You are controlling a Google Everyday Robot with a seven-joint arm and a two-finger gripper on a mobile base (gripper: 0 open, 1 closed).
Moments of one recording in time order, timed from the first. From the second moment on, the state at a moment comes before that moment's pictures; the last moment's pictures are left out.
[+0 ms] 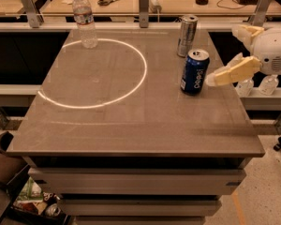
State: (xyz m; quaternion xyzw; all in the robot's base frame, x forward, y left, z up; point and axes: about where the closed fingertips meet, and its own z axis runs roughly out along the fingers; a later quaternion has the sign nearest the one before) arm 0.556 -0.196 0.961 -0.44 0.70 0.20 0.53
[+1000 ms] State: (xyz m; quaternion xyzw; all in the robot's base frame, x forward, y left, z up) arm 0.583 -0.194 0.948 -0.42 0.69 0.24 0.54
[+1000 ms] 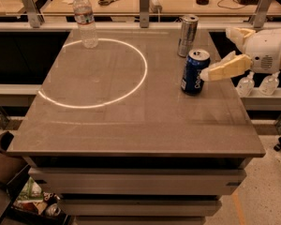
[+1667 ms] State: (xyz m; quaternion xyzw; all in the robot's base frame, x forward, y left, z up) arm 0.589 -0.196 0.926 -0.40 0.70 0.25 0.54
